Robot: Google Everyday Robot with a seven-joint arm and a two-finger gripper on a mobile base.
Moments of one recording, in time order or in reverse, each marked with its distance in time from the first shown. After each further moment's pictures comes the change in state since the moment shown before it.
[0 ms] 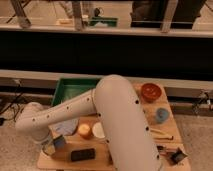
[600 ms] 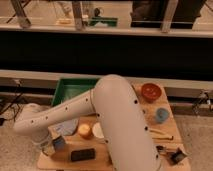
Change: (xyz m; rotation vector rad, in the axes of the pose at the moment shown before) arm -0.002 0.002 0.000 0.006 0.013 -0.008
